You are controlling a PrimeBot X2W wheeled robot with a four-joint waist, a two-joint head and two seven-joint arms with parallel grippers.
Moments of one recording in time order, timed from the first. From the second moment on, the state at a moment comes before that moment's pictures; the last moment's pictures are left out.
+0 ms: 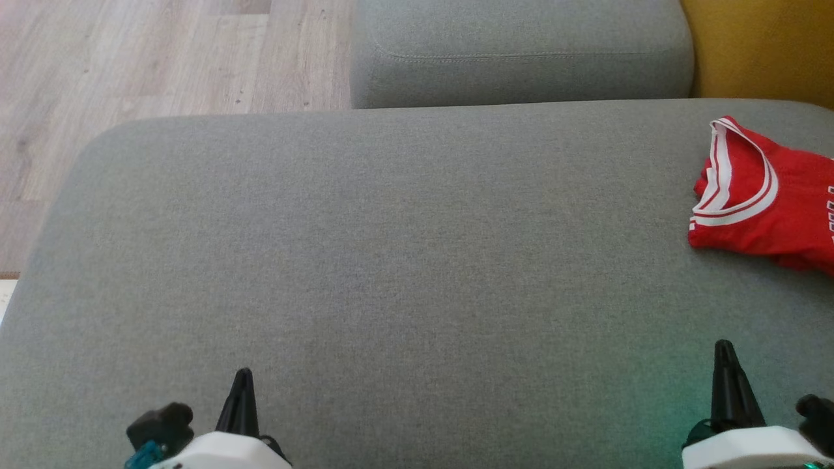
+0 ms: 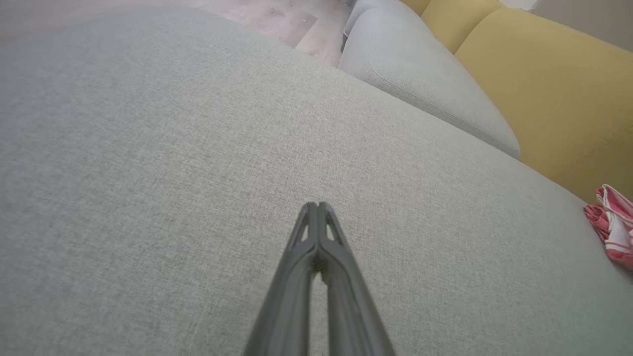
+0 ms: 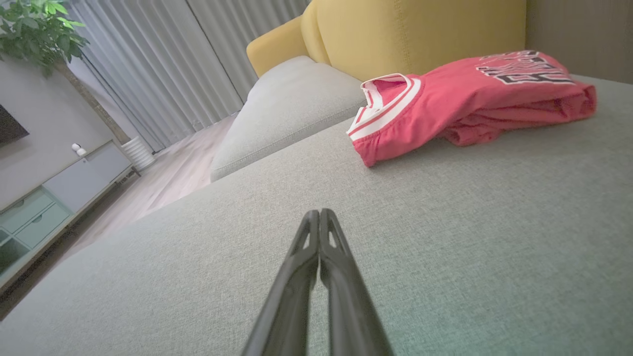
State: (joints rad) left arm 0.13 0.06 -0.22 0.24 -0.51 0.13 -0.19; right arm 0.15 -0.04 -0.10 0.24 0.43 0.12 -0.17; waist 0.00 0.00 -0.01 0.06
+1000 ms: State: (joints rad) left arm 0.09 0.07 -0.15 0.25 -0.86 0.06 -0.11; right arm 0.09 -0.04 -0.11 0.25 0.78 0.12 -0.09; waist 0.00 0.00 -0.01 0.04
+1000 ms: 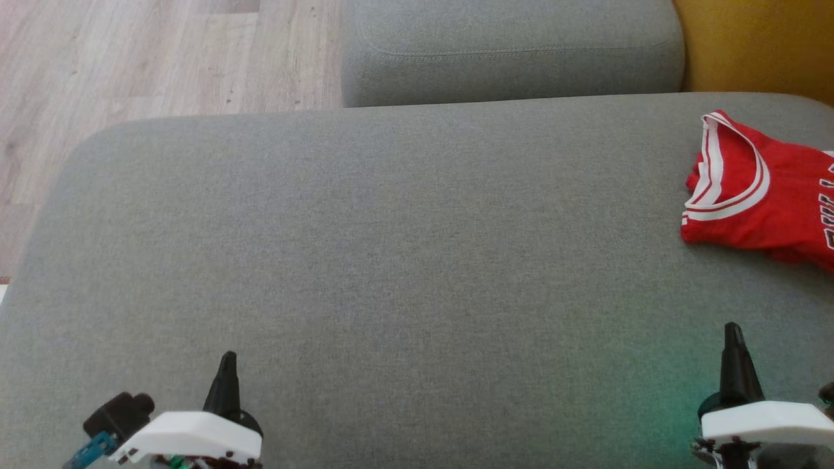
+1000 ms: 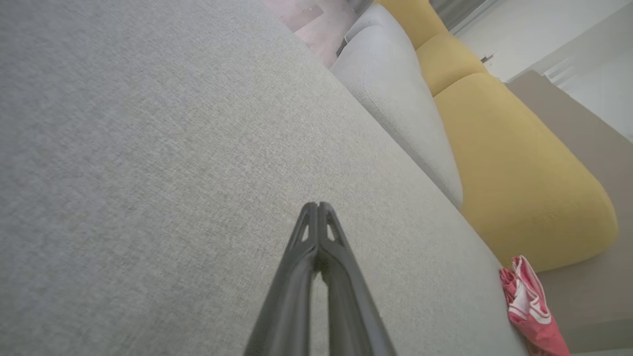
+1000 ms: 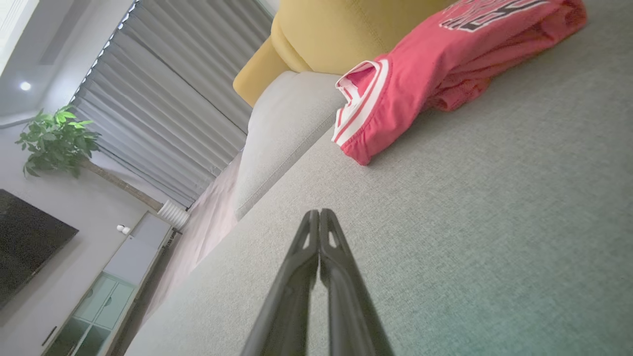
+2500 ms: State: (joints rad) left arm 0.01 0.07 -0.03 0.26 -1.37 -0.06 0.01; right arm 0.00 -0.04 -0.12 0.27 1.31 0.12 0.04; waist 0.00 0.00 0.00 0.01
